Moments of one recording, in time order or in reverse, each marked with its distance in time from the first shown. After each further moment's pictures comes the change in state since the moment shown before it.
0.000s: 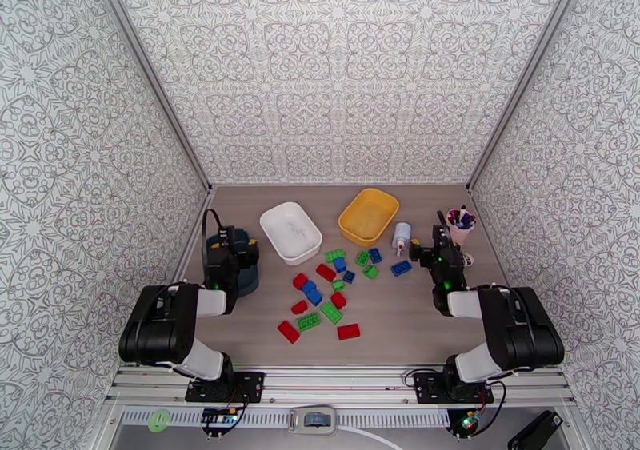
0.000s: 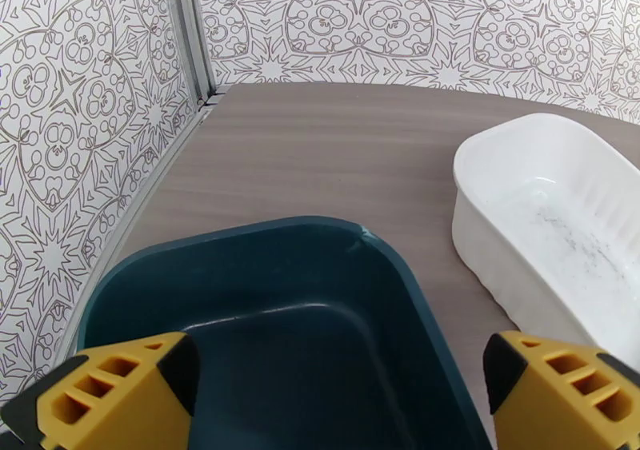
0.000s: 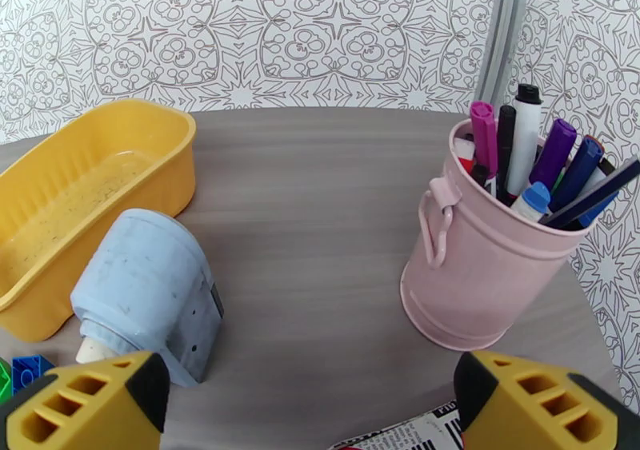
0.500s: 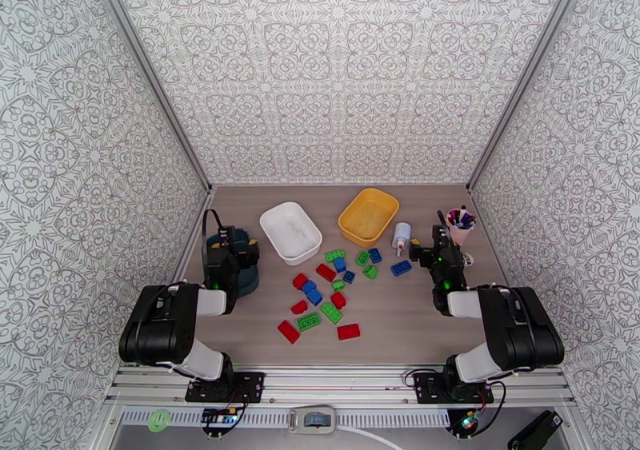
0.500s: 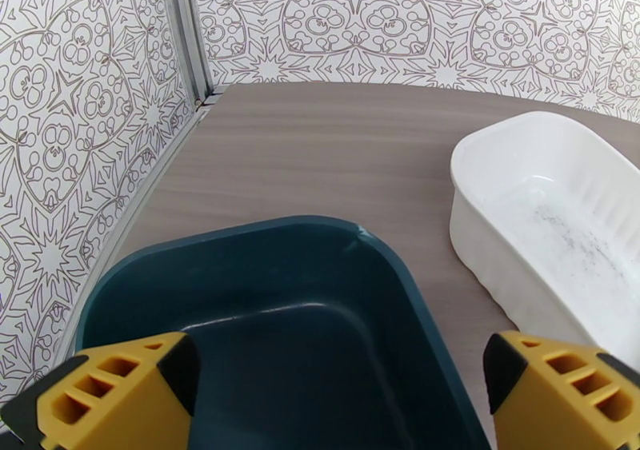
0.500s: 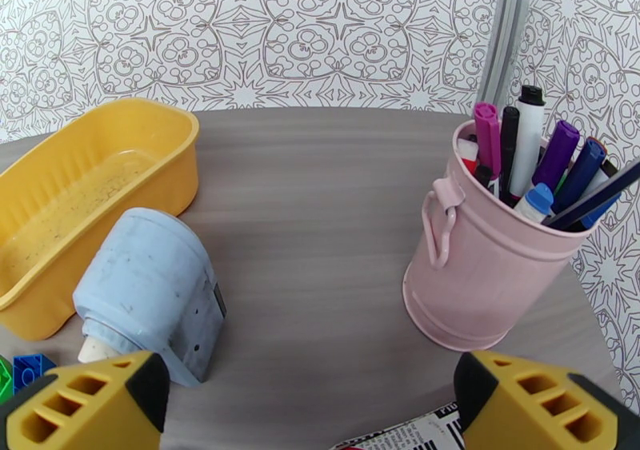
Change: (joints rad) left arm 0.002 0.000 0.000 -0.001 0.006 0.003; right arm 0.000 0.000 0.000 0.000 0.000 -0.002
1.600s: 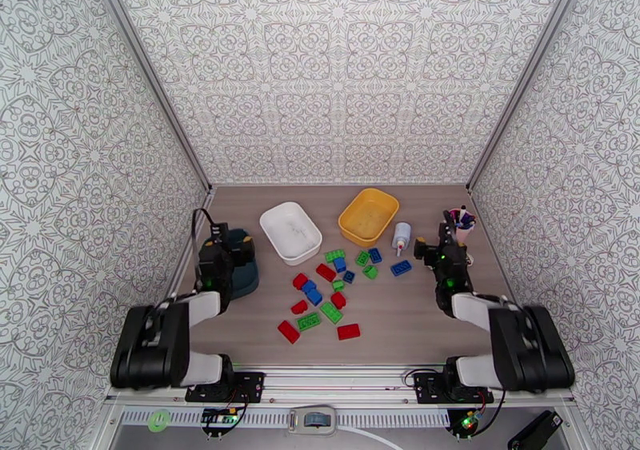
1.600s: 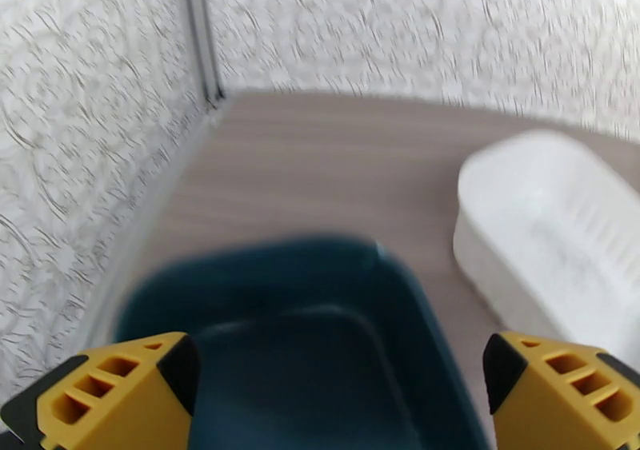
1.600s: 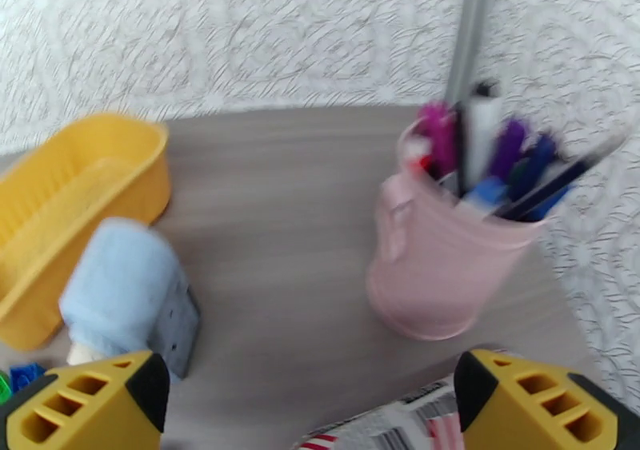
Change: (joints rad) left arm 0.036 -0.230 0.061 -0.257 0.013 -0.037; right arm -0.001 -0.226 0.055 -0.266 0.107 0.051
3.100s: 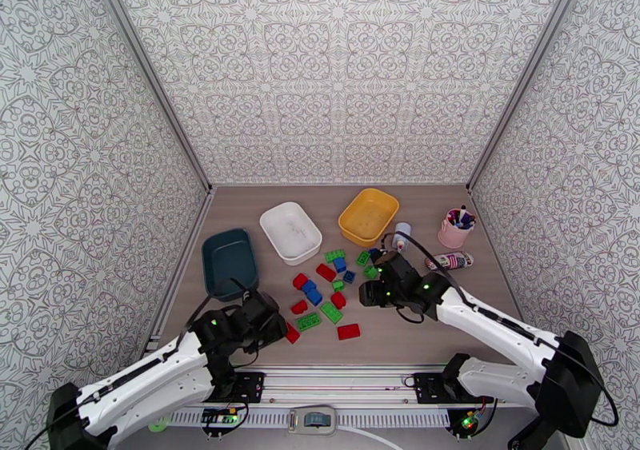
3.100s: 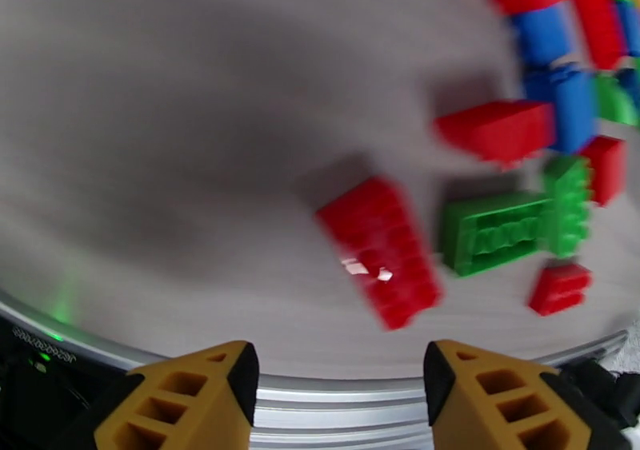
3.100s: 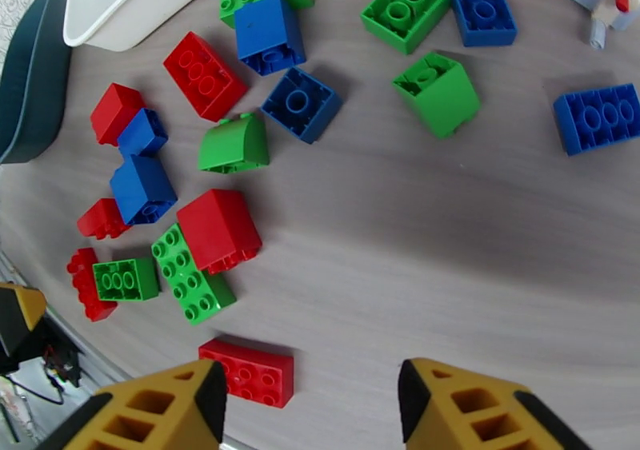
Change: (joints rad) left arm -0.978 -0.541 0.039 -1.549 -0.010 -1.282; right arm 0.736 -0.090 0.405 -1.242 -0.216 0.565
